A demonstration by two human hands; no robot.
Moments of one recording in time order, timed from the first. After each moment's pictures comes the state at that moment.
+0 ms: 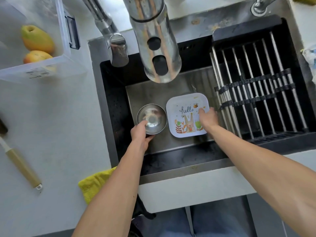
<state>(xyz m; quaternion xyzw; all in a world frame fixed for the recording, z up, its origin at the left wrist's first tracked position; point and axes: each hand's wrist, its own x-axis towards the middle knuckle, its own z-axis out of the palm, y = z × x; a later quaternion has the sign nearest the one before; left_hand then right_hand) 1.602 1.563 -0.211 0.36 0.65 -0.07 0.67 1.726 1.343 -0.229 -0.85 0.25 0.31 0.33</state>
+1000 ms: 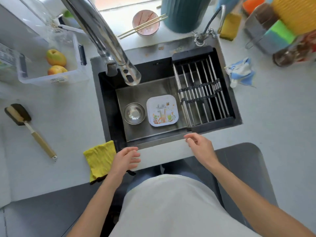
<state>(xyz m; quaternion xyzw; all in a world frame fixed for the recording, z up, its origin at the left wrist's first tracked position) 1.457 1.499 -0.011 0.56 0.52 -0.21 0.61 1.589 1.222 0.006 -0.86 0.06 0.34 0.36</state>
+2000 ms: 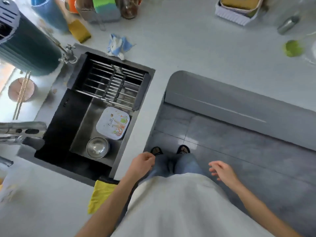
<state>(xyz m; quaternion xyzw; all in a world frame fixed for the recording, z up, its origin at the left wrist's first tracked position) 1.467 1.429 -0.011 0.80 -0.06 -0.54 0.26 1.217 1.181 -0.010 -0.59 0.61 0.20 0.49</state>
